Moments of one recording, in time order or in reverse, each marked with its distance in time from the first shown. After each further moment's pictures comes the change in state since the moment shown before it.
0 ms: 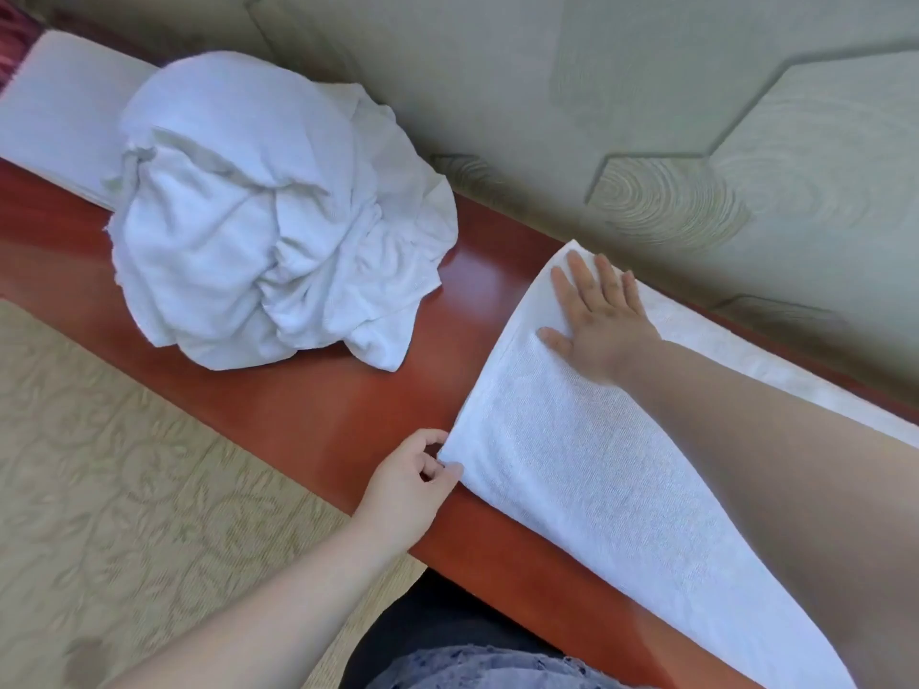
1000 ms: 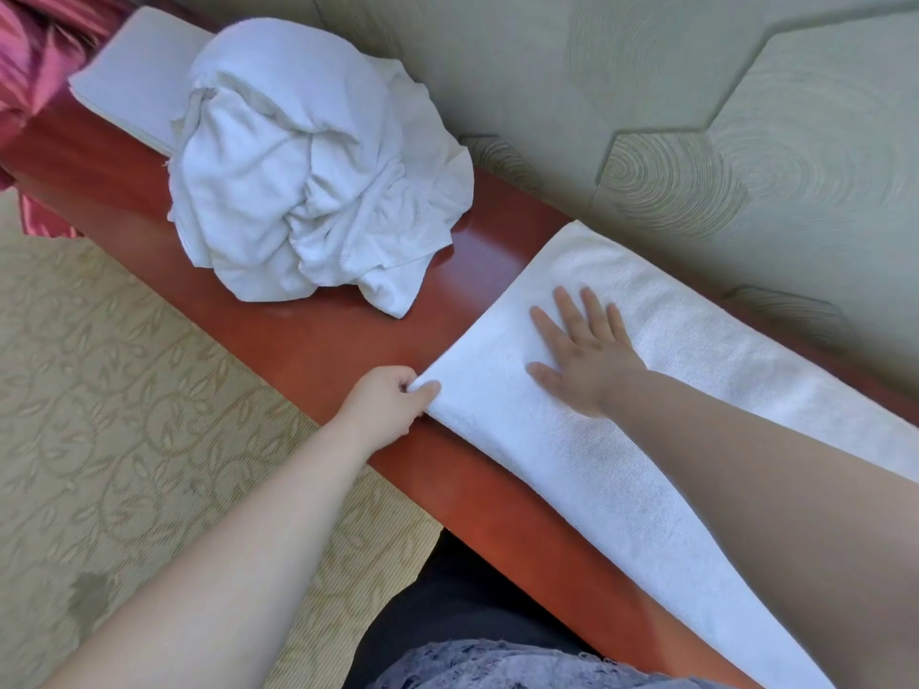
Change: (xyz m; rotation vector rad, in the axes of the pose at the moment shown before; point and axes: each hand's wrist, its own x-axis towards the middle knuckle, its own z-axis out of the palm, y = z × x) left_hand 0.007 0.008 -0.013 0.165 0.157 -0.005; right_hand -0.071 -0.016 0.040 -0.044 -0.062 -0.148
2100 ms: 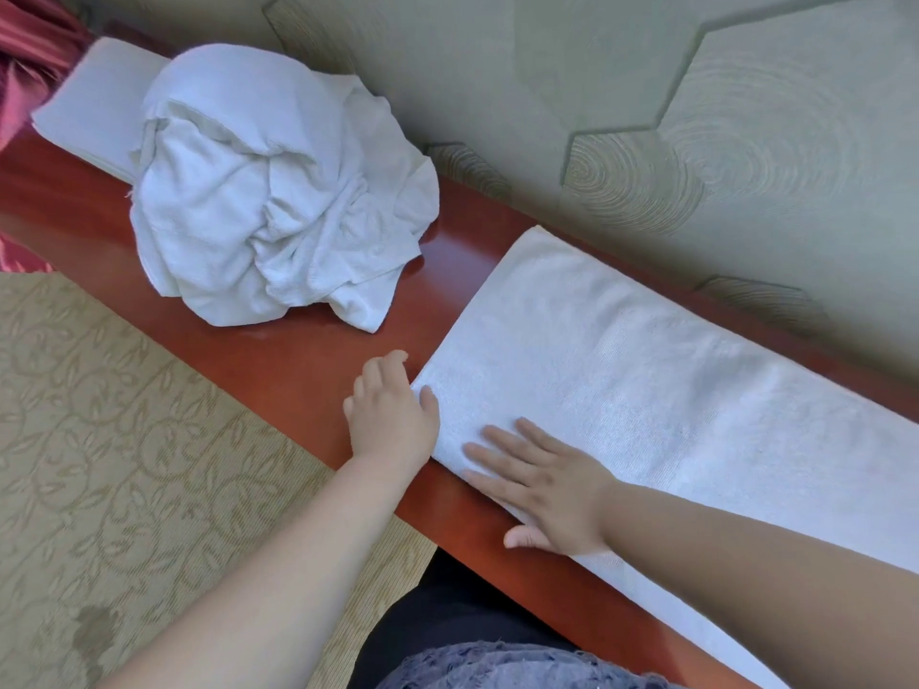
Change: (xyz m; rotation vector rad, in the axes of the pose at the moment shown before) left_hand -0.006 0.023 0.055 0.430 0.417 0.132; right_hand -0.099 -0.030 0.075 -0.109 0.186 -0.705
